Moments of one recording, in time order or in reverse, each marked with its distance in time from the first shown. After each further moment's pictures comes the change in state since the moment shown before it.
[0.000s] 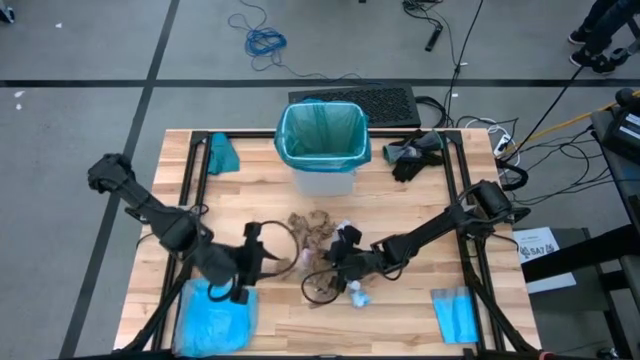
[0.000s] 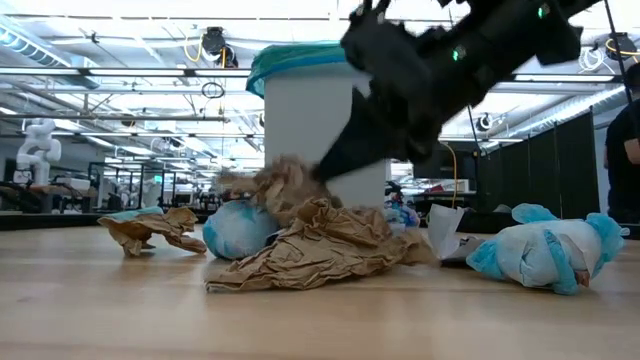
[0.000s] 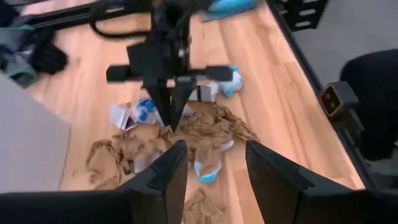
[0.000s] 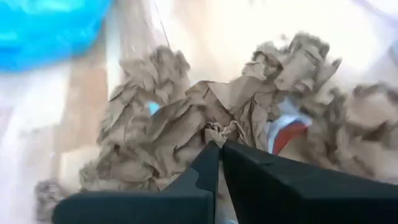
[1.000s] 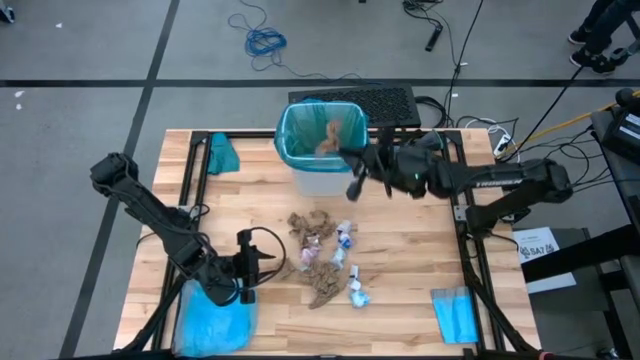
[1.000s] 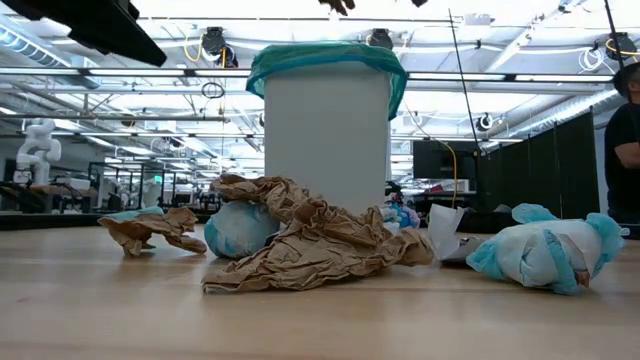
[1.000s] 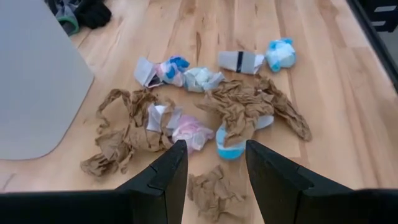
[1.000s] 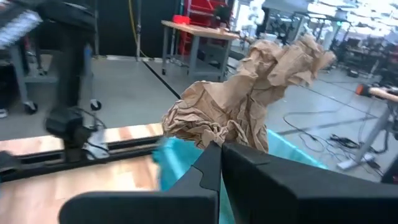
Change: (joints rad) left arm -0.080 0.026 -0.343 0.285 -0.250 -0.234; right arm -0.400 -0.547 0.189 -0.130 0.014 -0.574
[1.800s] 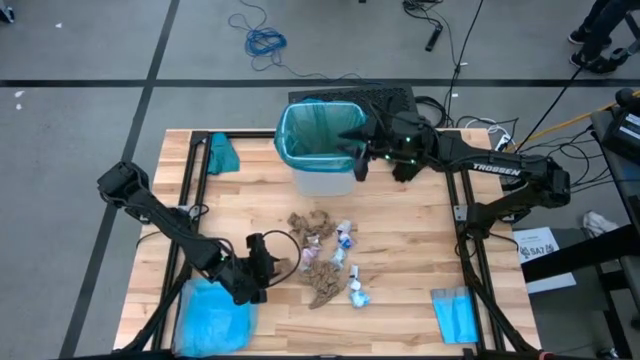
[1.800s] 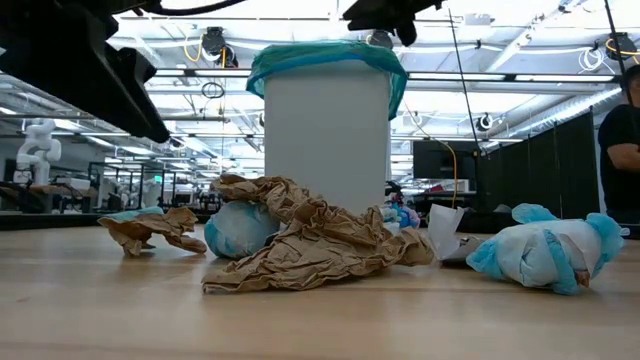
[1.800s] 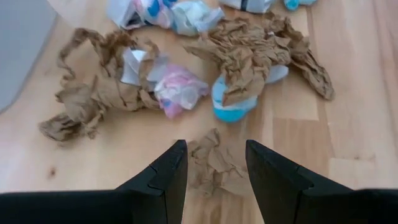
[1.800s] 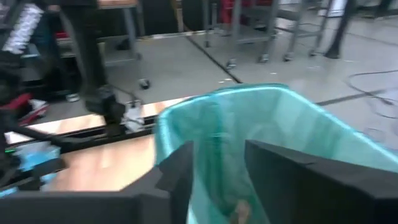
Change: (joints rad) left arm 0.088 0.152 0.001 0.004 0.191 -0.061; right arm -0.253 0.002 0.015 -0.139 -0.472 0.136
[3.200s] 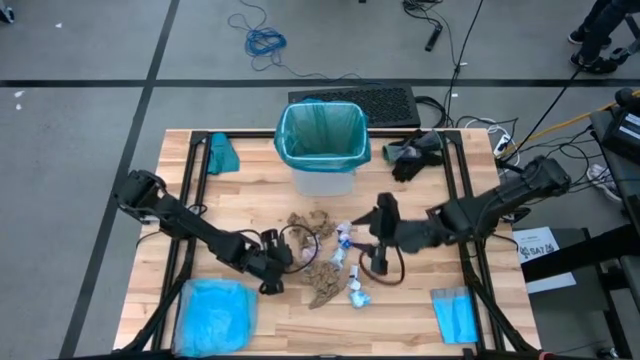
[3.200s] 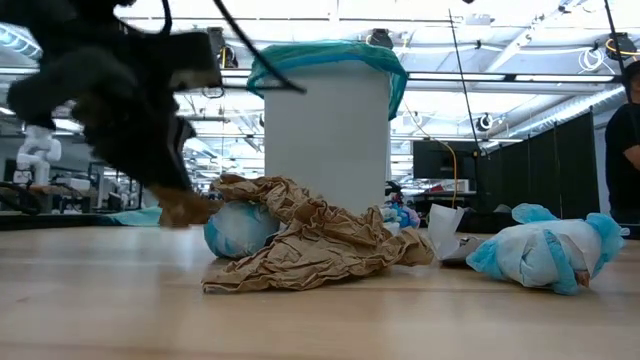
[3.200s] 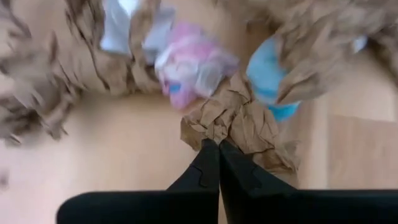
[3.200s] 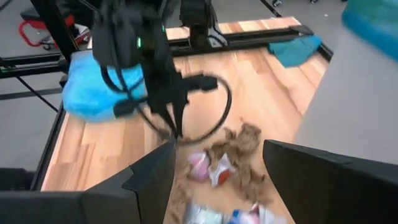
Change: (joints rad) left arm 0.194 0.162 0.024 0.076 0.194 0.076; right arm 0.722 -0.002 -0.066 -0.301 0.512 0.330
